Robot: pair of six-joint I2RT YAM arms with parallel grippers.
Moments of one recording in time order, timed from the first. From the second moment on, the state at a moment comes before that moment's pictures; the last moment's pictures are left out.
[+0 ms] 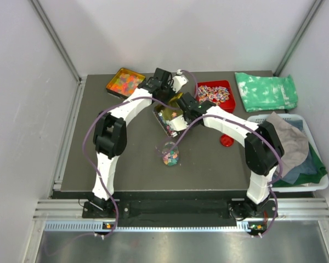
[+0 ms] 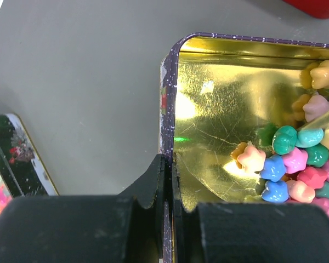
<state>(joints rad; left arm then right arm) -0.49 2.18 1.93 -0.54 0.11 0.46 0.70 1.85 1.49 -0.75 0.38 -1.46</state>
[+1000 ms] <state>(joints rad) -0.52 2.17 1.91 -0.52 0.14 0.52 0.71 1.83 1.31 -0.49 0.32 -1.49</state>
